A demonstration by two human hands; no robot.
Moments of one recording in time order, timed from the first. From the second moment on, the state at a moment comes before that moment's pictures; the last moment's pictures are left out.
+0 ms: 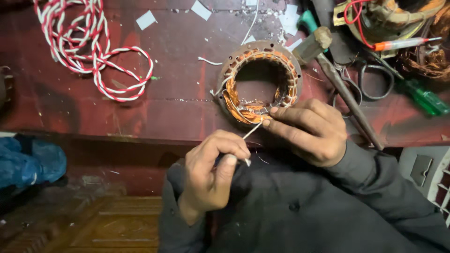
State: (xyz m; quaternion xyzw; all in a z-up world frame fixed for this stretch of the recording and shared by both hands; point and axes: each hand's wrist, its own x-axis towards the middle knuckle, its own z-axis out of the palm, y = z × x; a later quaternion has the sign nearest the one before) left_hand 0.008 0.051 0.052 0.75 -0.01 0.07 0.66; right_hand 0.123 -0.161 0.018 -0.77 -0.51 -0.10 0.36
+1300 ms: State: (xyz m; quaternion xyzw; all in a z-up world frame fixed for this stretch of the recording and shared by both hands) left_hand 0.033 0.062 0.074 0.96 -0.22 0.10 0.16; right_hand 0.111 -0.146 0.030 -0.83 -0.41 -0.04 0.37
